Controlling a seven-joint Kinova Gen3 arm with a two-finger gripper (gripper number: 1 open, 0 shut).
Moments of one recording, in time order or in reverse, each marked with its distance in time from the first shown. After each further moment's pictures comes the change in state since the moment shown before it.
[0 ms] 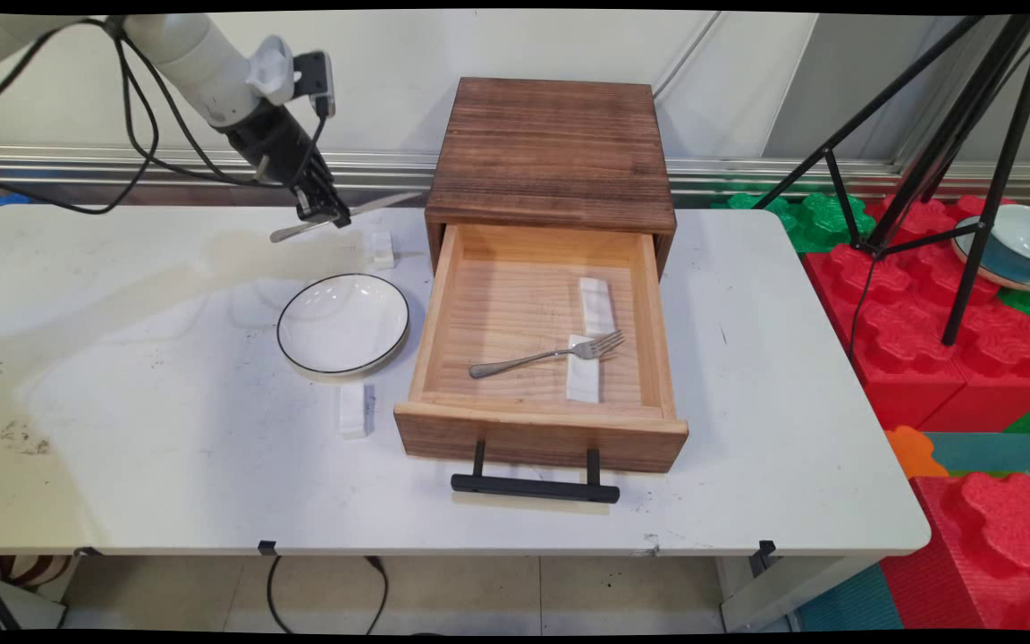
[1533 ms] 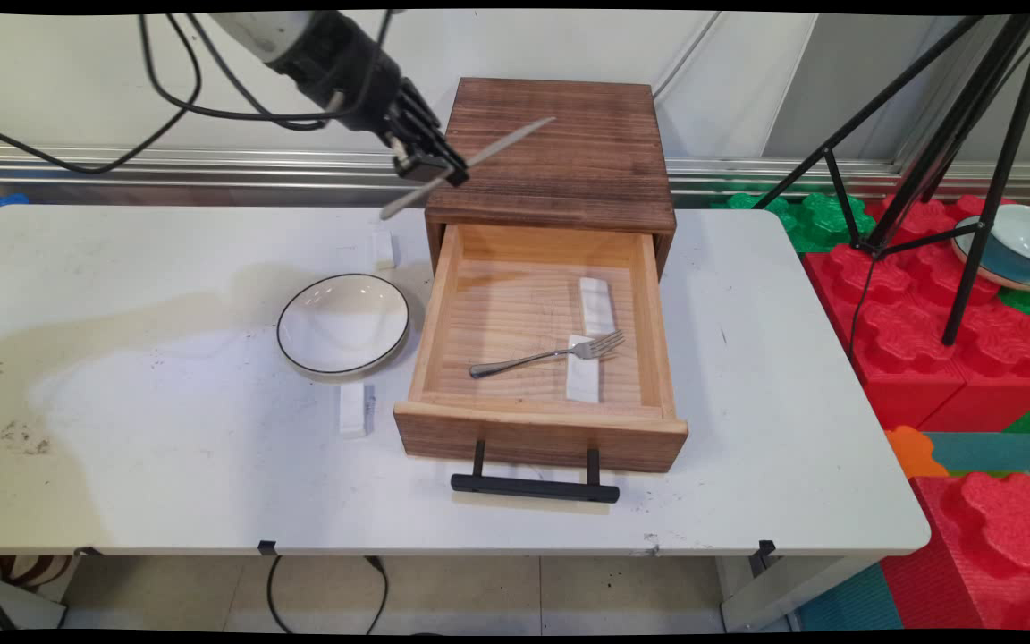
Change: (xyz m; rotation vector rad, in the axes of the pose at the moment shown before) arm 0.115 0.093 -0.092 -0.063 0.318 0.029
